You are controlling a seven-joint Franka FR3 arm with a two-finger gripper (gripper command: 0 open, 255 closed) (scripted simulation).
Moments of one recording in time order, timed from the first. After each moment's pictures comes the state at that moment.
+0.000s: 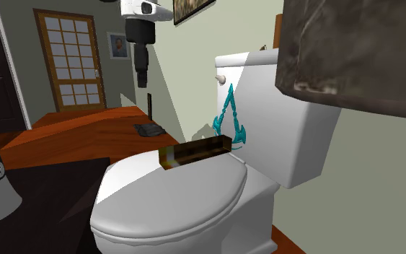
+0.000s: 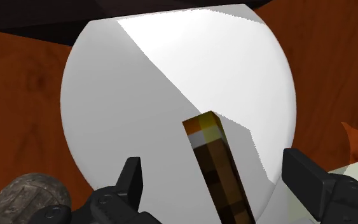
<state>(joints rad) 0.04 -0.42 0.03 -2.43 0.10 1.97 0.09</state>
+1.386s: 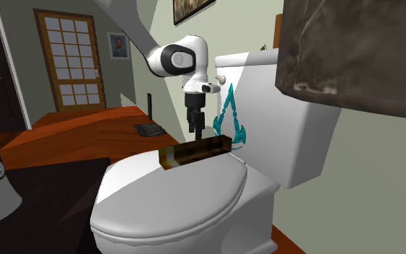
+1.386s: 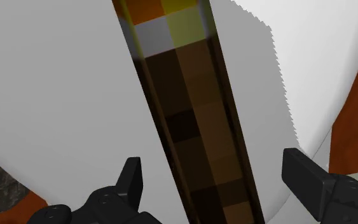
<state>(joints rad) 0.11 0.37 0.09 -2.04 -0.06 2.38 0.24</state>
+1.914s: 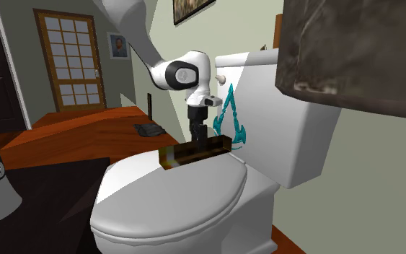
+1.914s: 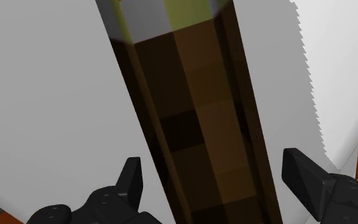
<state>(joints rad) 0.11 0.48 0.08 -2.00 -0.08 2.45 0.25</state>
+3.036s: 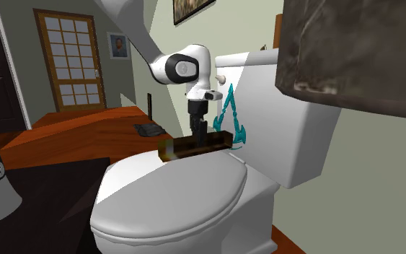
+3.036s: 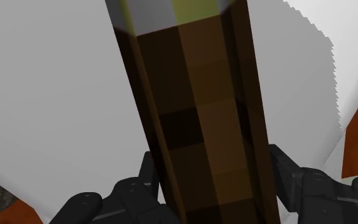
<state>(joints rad) 0.11 0.44 0.09 -2.00 -0.08 2.41 0.25</state>
